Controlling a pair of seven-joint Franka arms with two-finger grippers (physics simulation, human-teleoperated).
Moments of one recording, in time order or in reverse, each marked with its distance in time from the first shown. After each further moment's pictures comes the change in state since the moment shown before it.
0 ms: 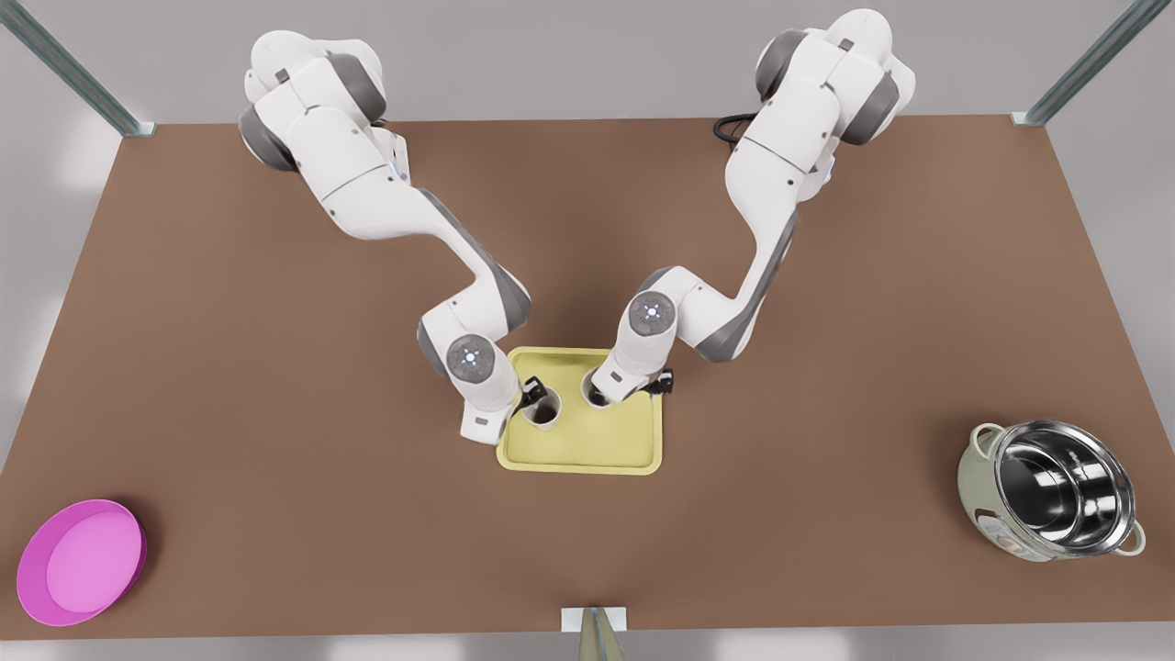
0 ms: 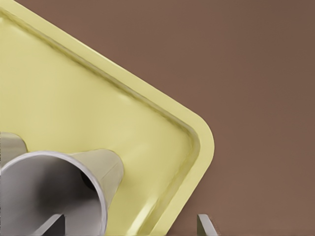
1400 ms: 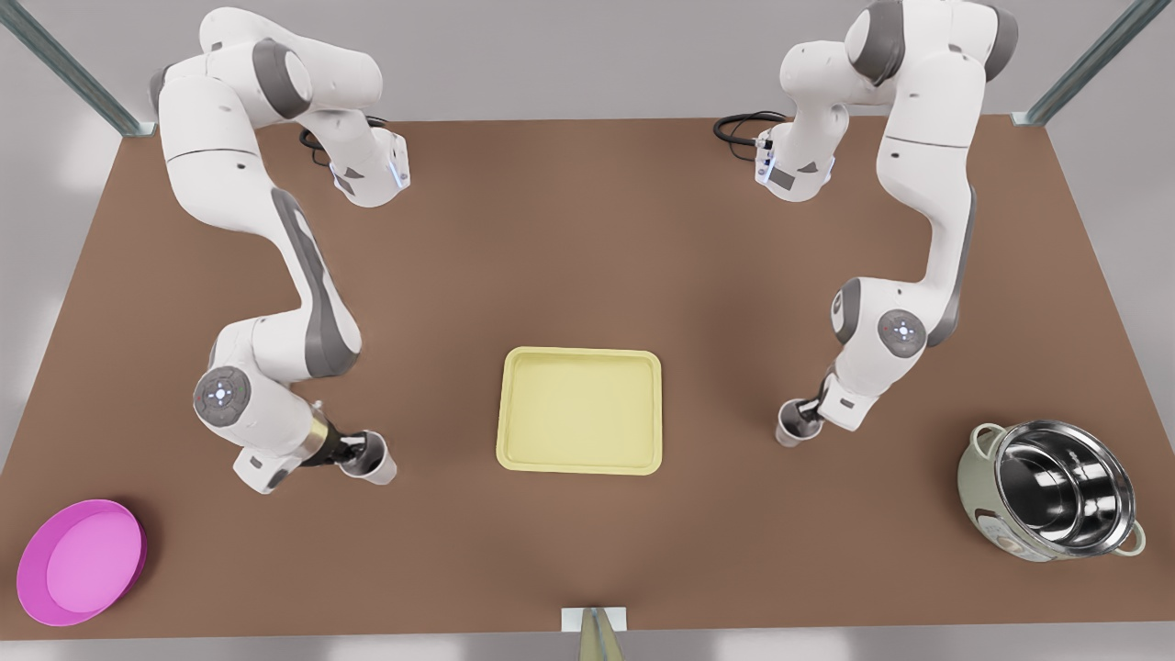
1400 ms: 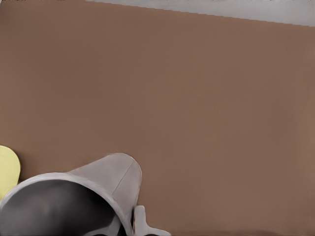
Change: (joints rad) left arm 0.483 -0.281 0.055 -0.453 -0.117 0.235 0.395; right arm -0.419 -0.157 -0.003 0.031 0.051 -0.153 -0.087
